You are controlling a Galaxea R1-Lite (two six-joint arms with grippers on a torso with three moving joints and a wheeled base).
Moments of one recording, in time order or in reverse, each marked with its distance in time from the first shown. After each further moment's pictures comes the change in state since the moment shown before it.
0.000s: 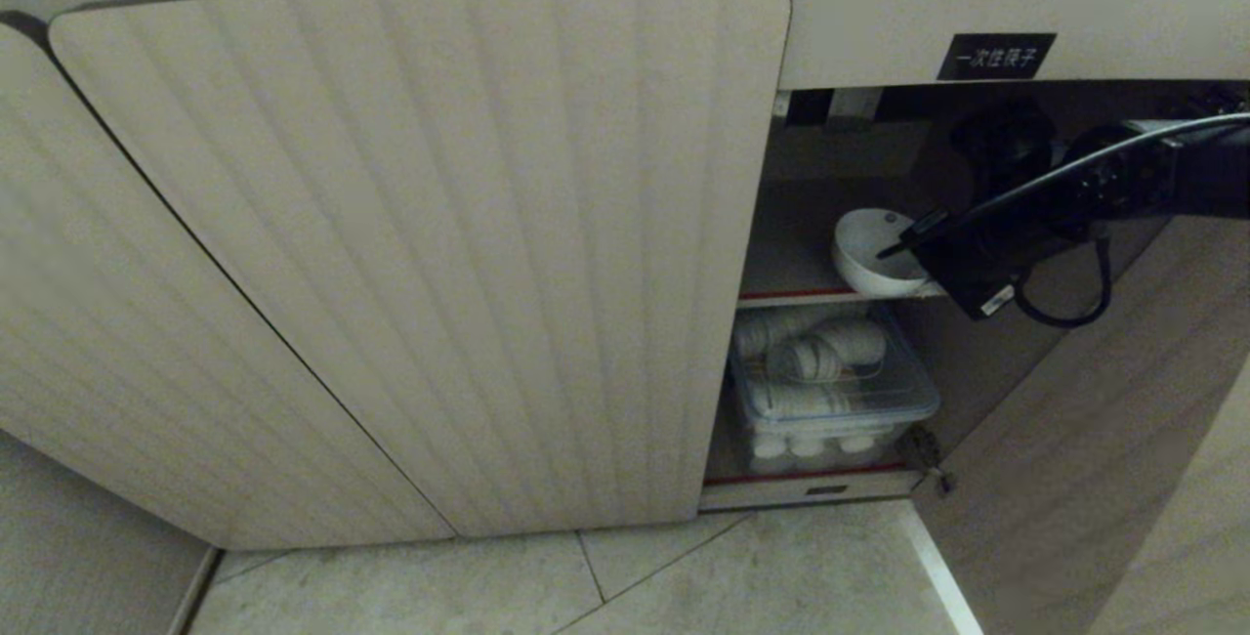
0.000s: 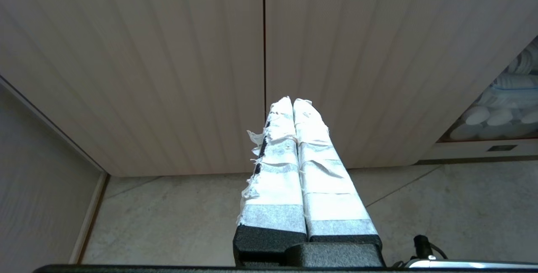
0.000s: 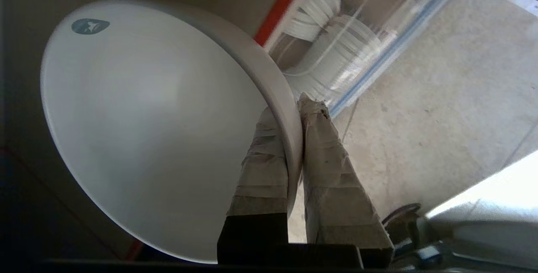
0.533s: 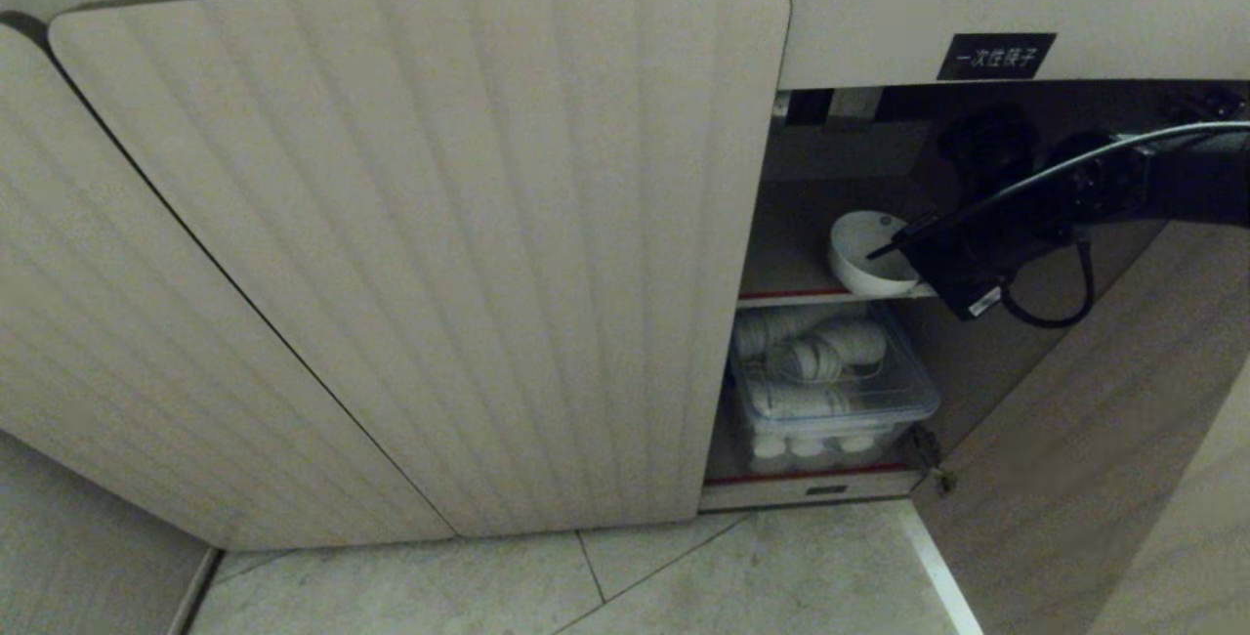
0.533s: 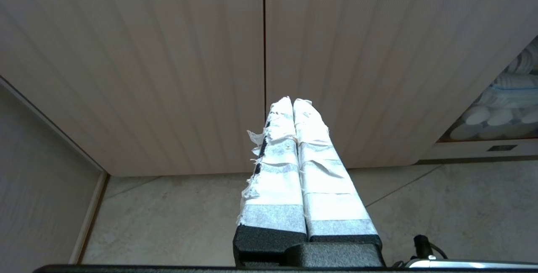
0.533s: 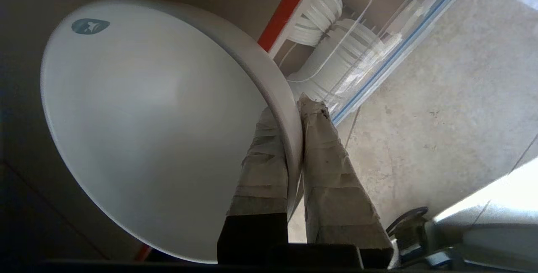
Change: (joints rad) left arm 0.000 0.000 0.000 0.000 0.000 0.000; right arm 0.000 0.041 -0.032 -0.005 -0.010 0.025
